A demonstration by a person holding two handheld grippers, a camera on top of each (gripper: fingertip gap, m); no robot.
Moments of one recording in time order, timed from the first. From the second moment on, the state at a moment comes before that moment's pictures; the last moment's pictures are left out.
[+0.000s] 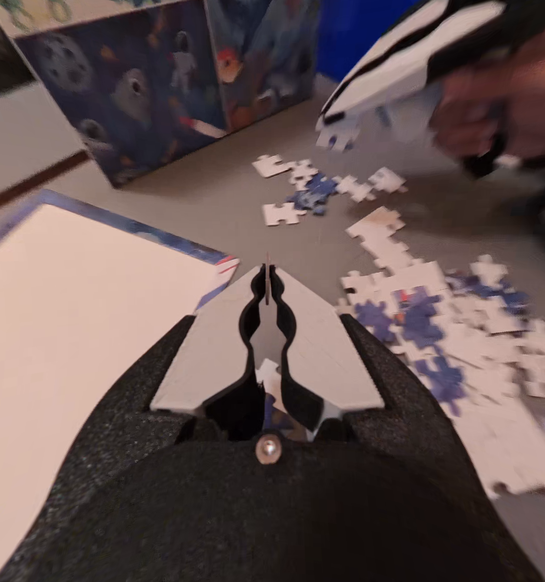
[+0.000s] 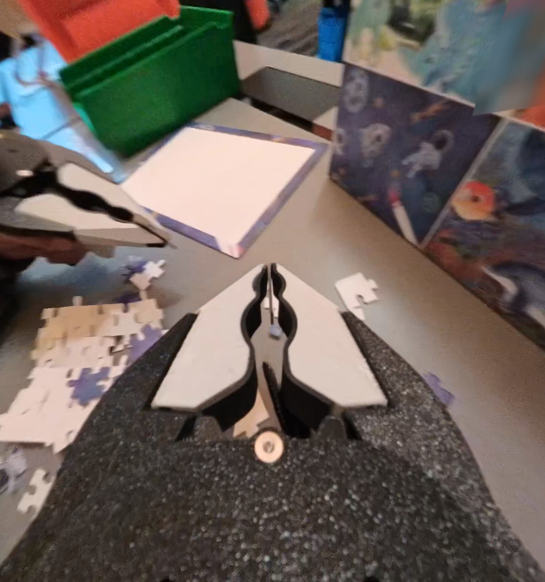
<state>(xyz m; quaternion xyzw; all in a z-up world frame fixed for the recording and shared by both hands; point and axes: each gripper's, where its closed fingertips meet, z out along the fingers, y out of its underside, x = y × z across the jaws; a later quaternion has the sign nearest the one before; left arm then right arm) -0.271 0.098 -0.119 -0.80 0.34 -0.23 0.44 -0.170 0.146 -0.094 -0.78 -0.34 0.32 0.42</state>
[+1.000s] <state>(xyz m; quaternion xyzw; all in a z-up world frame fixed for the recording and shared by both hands) -0.264 0.020 -0.153 -0.83 0.36 -0.39 0.18 -0.255 0.041 -0.134 -0.69 -0.52 0.46 0.22</state>
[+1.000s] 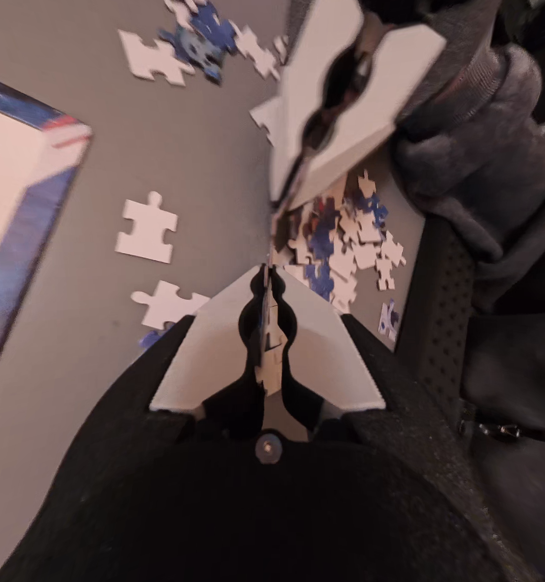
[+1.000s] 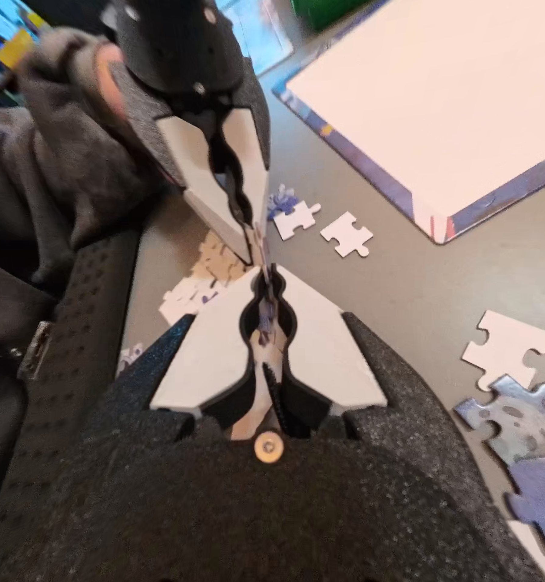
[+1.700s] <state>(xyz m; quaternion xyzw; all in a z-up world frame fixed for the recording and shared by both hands) -0.240 0.034 -0.083 -0.74 0.31 -0.52 0.30 -0.246 0.038 -0.078 -0.66 -0.48 0.52 0.27</state>
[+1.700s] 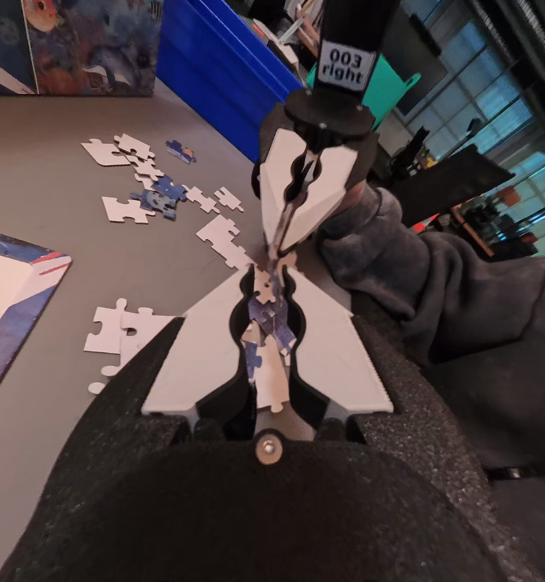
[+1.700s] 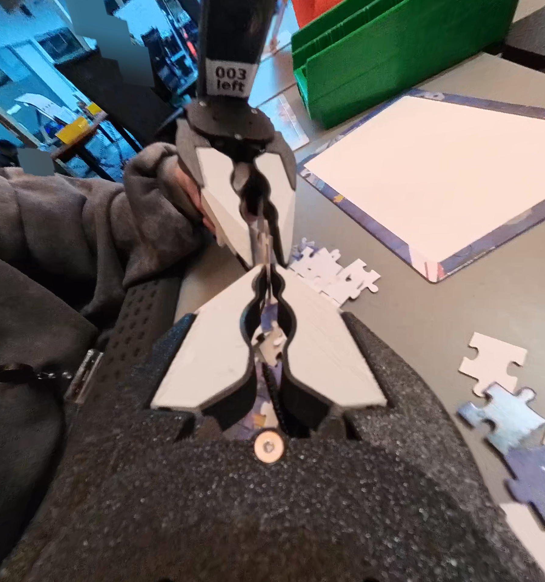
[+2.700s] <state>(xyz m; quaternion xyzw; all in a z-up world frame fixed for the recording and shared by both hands) -0.231 0.067 -0.092 -0.77 0.30 -0.39 0.40 -0.124 0.166 -0.088 -0.82 -0.28 0.24 0.42</state>
